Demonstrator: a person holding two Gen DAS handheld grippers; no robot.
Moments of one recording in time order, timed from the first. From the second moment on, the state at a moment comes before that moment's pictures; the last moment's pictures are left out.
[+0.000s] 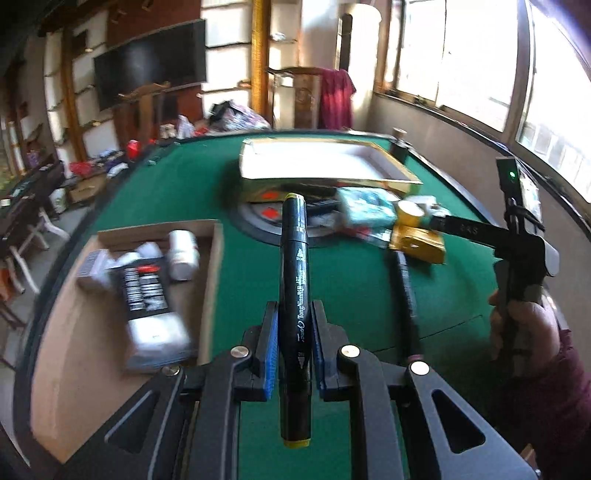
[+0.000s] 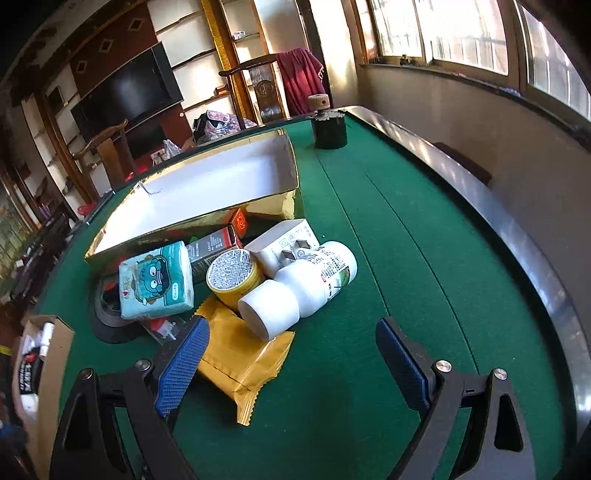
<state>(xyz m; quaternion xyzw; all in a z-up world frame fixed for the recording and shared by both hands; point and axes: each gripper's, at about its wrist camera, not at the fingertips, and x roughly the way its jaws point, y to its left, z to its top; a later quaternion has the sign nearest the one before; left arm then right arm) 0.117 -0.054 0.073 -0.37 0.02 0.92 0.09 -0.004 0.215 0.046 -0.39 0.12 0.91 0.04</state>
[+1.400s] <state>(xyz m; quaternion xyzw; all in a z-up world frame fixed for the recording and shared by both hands) 0.156 -0.138 0.068 -0.35 -0.04 0.93 0.05 0.046 0.085 0.034 -0.44 -0.05 0.90 0.01</state>
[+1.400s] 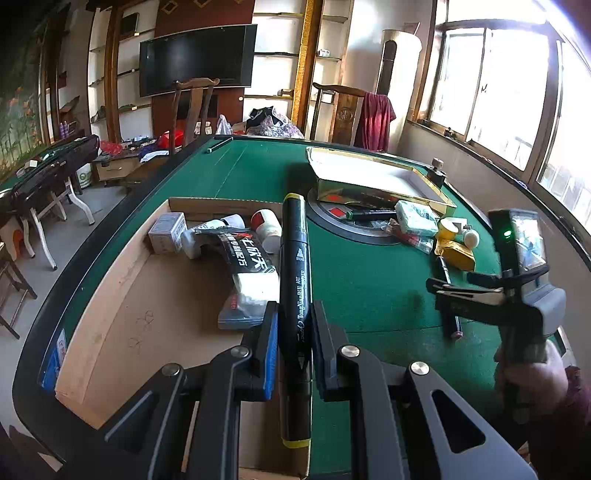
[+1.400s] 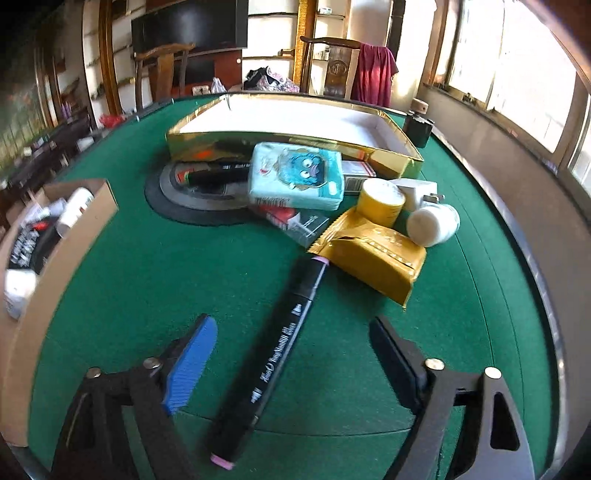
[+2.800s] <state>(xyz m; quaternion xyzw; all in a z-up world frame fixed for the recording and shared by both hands) 0.164 -0.173 0.072 -0.35 -0.07 0.94 0.02 0.089 0.066 0.108 -0.35 0.07 0.92 -0.17</state>
